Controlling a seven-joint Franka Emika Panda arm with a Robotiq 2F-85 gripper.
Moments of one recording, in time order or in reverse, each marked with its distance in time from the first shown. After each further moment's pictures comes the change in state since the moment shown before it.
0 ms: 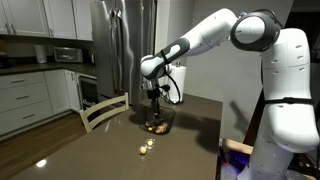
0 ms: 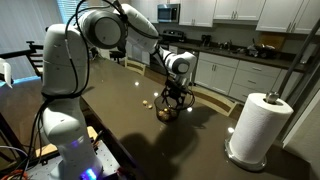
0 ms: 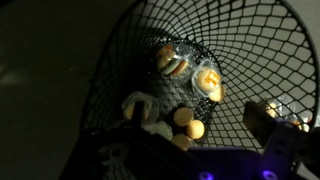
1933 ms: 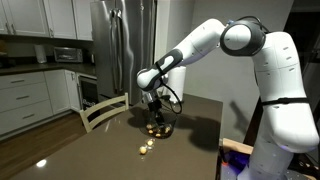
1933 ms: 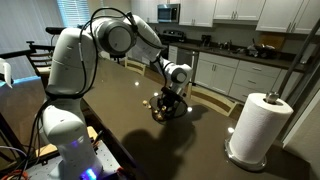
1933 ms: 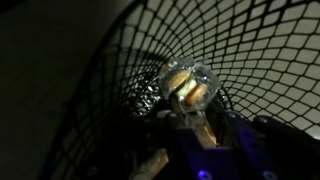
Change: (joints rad) arm -0.005 0.108 0.035 0.003 0.001 -0.114 0.039
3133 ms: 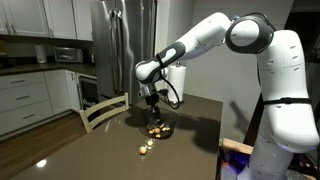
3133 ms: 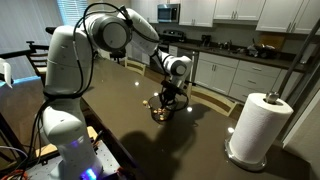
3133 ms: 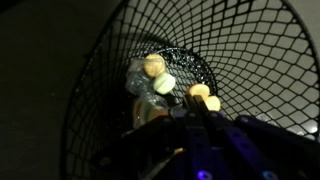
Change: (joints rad) arm 0.004 -0.057 0.018 0.025 0.000 0.000 0.027
